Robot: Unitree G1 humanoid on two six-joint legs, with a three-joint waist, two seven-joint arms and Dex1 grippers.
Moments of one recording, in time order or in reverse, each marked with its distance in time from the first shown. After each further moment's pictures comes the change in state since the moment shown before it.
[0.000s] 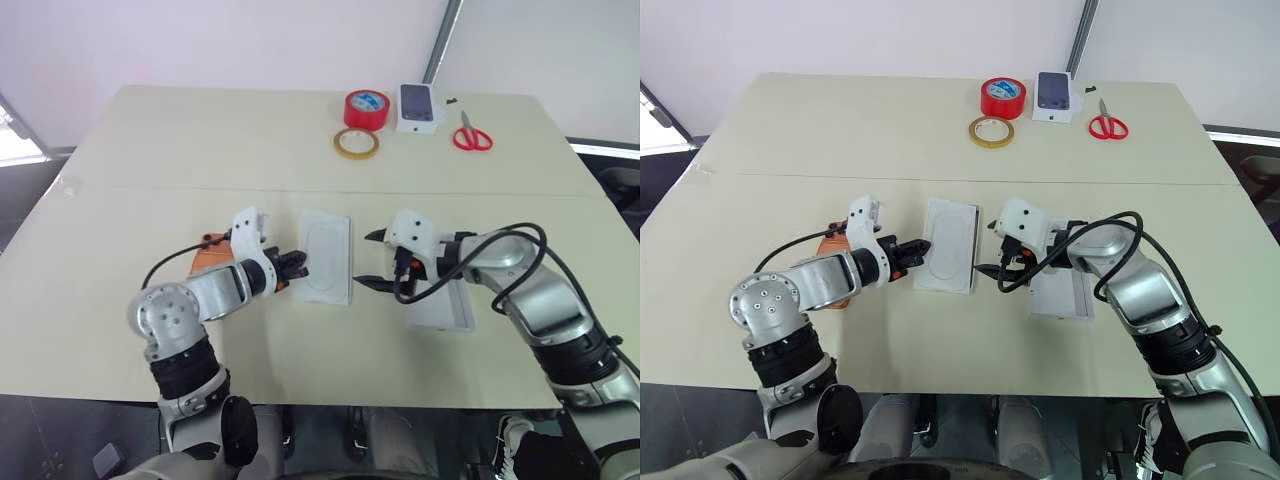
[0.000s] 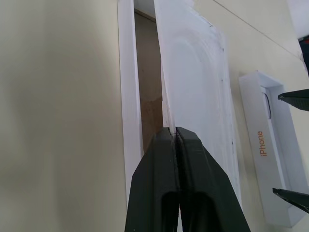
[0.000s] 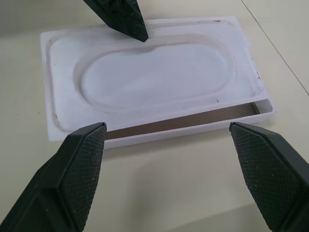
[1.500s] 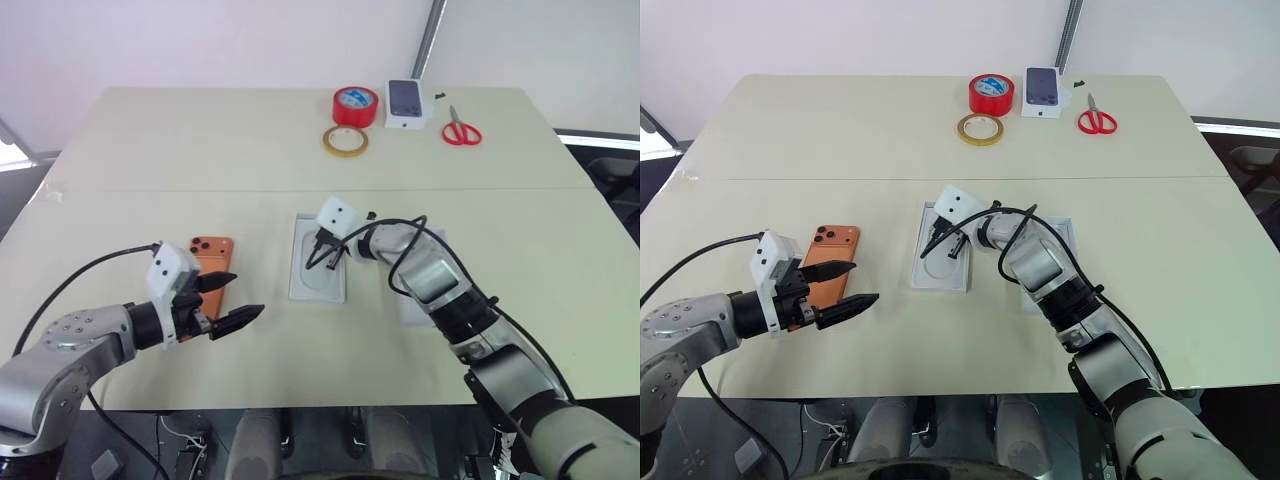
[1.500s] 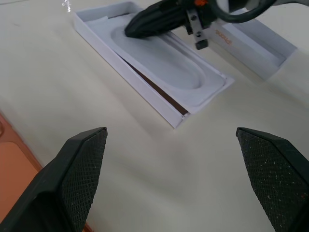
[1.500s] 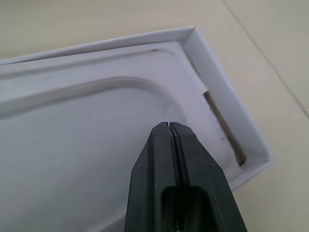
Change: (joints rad) left arm 0.580 0.819 -0.177 -0.234 0.082 -0.747 -0.917; right arm -0.273 0.410 0.211 0.472 -0.313 -0.001 -0.370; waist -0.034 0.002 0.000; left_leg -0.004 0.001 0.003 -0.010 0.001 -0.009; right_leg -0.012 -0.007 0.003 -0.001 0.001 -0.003
